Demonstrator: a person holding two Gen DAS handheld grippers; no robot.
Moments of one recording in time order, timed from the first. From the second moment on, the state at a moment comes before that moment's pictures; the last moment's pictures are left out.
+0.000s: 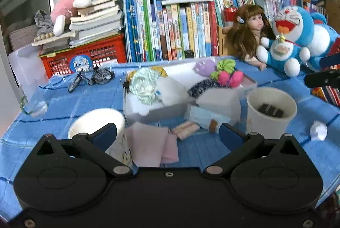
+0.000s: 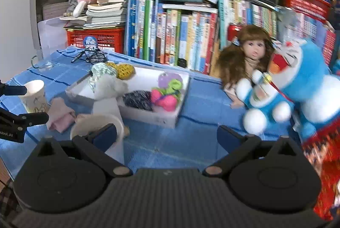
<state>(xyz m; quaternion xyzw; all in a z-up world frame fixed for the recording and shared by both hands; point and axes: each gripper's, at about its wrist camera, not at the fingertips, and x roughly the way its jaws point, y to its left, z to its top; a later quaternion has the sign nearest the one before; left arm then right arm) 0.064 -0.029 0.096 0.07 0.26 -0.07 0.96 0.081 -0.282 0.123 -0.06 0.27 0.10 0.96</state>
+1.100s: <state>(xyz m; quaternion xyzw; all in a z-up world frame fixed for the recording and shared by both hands) 0.107 -0.045 0.035 0.07 0.28 -0.01 0.96 0.037 -0.300 0.045 -0.06 0.31 0.06 0.95</state>
